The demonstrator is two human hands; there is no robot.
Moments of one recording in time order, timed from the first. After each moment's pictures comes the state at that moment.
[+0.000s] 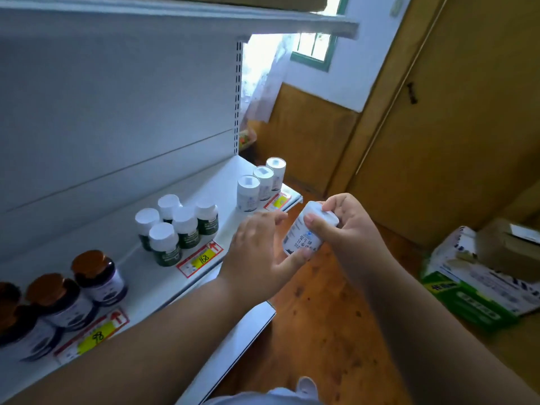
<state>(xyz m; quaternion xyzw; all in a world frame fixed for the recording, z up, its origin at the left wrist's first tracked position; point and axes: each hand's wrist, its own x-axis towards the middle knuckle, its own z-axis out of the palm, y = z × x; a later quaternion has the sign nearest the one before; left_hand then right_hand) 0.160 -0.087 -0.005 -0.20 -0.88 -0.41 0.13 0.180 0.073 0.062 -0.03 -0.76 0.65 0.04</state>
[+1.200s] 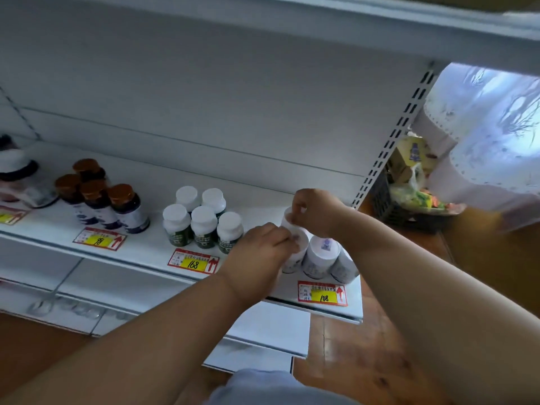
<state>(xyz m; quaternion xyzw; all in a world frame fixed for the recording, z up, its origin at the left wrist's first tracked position) 0.006 -0.035 -0.043 0.09 -0.96 -0.09 0.23 -0.165 0.005 0.019 0.51 -0.83 0.11 -0.17</state>
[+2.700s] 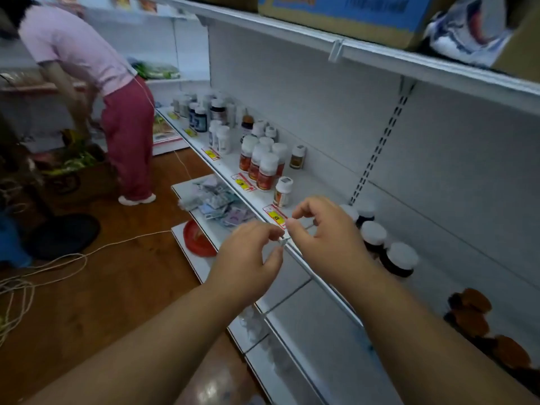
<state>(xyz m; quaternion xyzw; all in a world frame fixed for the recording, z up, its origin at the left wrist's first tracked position) 0.530 -0.343 0.004 0.55 -0.74 -0.13 0.36 0.378 -0.356 0.065 0.75 -0.56 0.33 -0.13</state>
